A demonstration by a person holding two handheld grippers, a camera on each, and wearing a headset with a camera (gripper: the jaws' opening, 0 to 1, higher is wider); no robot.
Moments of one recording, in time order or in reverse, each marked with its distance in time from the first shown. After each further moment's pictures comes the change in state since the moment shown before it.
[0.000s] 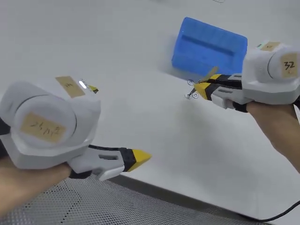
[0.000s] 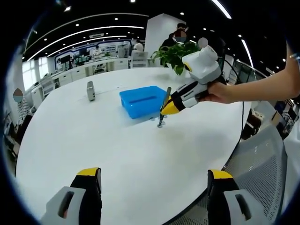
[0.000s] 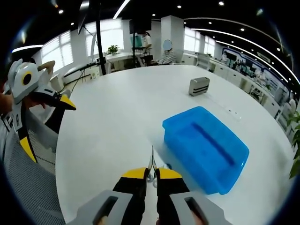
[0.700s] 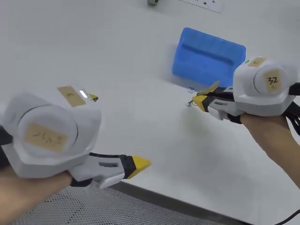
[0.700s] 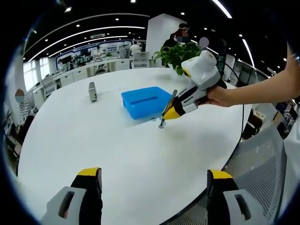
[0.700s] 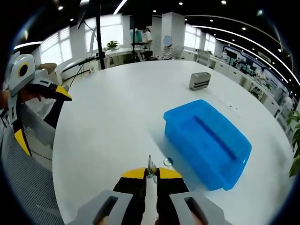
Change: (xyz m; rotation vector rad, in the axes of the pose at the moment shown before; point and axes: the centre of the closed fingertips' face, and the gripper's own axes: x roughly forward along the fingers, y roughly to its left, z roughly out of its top) left arm -0.005 0.000 0.002 0.002 0.000 0.017; right arm 0.008 -0.002 -0.011 0.008 0.044 -0.014
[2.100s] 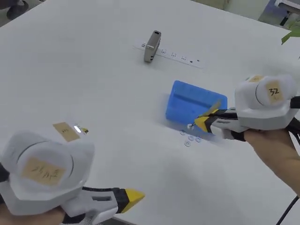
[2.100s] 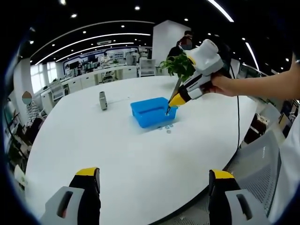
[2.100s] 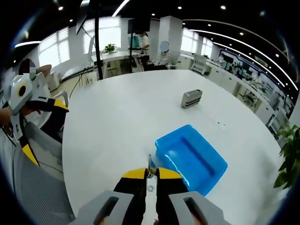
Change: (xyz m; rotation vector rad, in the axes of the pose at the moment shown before) left arm -0.035 0.005 0.013 -0.004 -0.063 0.071; right arm -0.054 -0.008 0.060 -0.021 -0.027 -0.047
